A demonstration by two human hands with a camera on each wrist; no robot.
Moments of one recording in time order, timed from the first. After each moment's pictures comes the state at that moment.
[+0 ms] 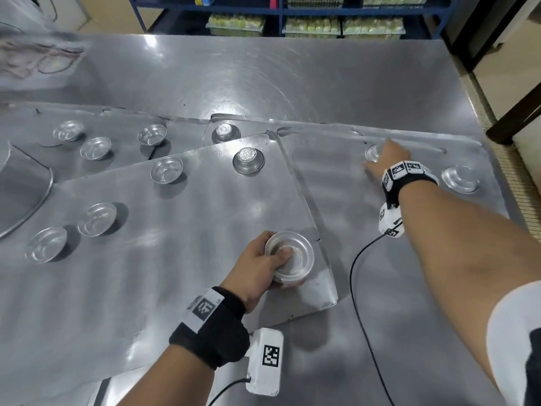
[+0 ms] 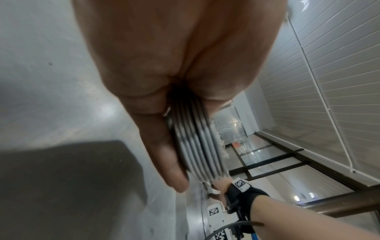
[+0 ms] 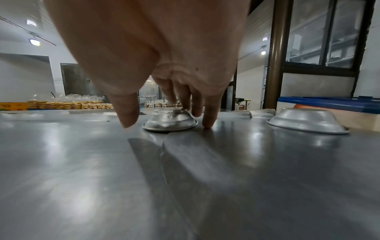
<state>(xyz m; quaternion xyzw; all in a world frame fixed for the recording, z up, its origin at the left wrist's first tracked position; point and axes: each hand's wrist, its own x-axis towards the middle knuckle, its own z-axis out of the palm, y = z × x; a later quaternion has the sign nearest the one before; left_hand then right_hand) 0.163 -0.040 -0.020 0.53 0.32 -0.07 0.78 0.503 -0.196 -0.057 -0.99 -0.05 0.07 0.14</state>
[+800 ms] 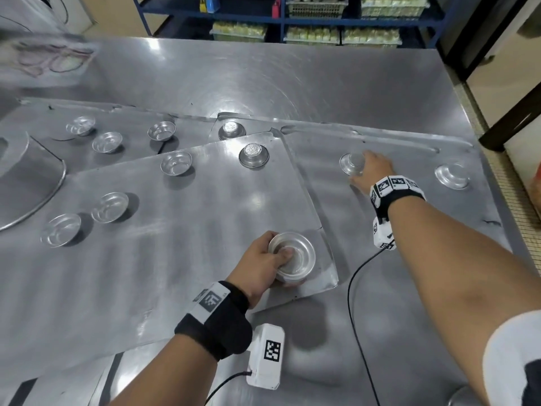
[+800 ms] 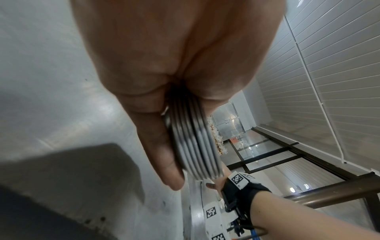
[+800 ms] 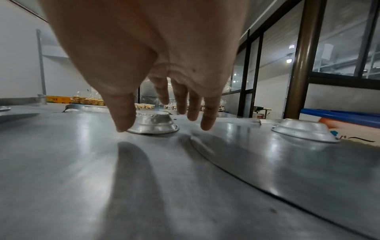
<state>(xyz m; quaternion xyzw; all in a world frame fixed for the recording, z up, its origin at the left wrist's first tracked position) 0.136 -0.047 -0.017 0.57 0.32 -0.07 0.75 0.452 -0.188 -0.064 -0.98 -0.14 0.07 0.12</state>
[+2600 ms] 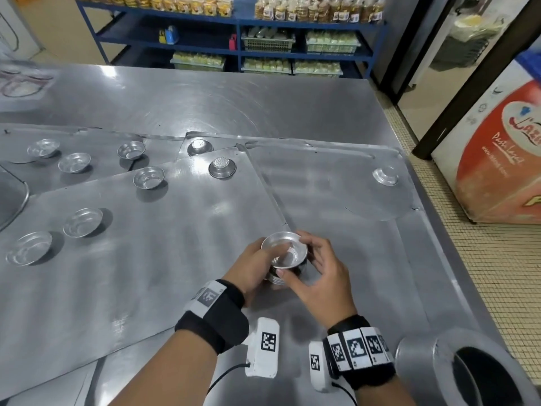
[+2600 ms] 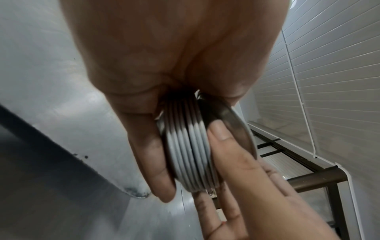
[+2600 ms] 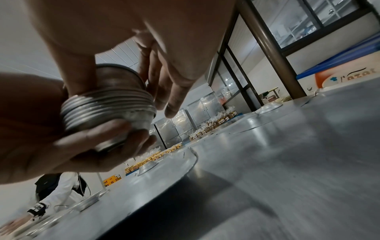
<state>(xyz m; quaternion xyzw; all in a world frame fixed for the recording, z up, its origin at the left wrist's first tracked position) 0.119 -0.086 0.017 0.57 0.26 -0.14 0.77 0.136 -0.241 -0.003 -0.78 -0.19 0.02 0.60</state>
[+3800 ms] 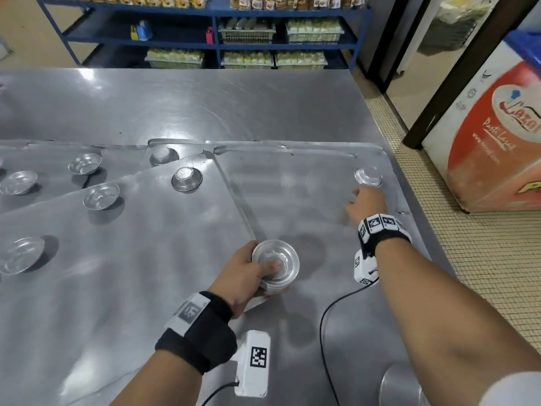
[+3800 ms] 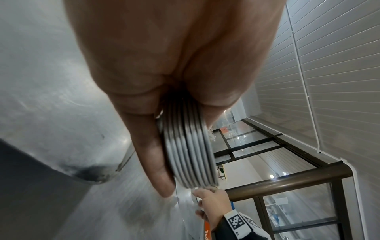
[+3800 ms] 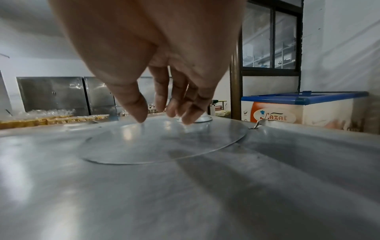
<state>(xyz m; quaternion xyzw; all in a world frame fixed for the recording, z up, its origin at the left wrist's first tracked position) 0.180 -0.116 -0.002 0.58 0.26 -0.14 0.76 0.425 -0.338 -0.058 -0.98 0.01 0.03 0.21</state>
